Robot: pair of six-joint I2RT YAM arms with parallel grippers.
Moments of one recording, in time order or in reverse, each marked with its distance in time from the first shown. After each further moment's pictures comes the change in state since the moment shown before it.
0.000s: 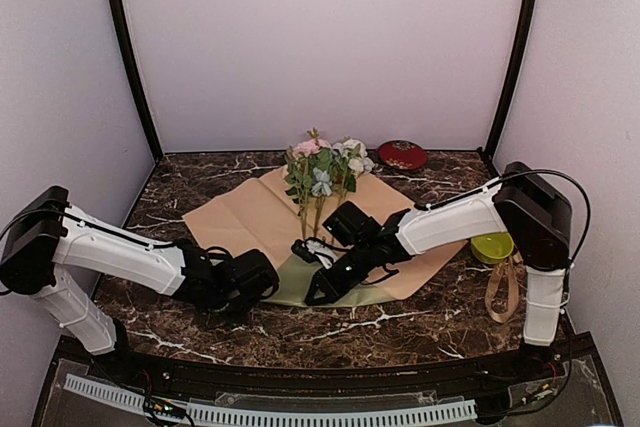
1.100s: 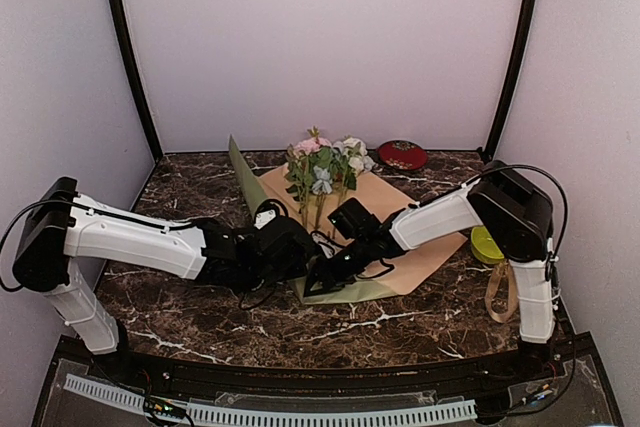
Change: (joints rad) left arm -0.039 0.097 0.265 0.146 -0.096 0.689; right arm -0.082 0.125 0.045 0.125 -0.154 0.176
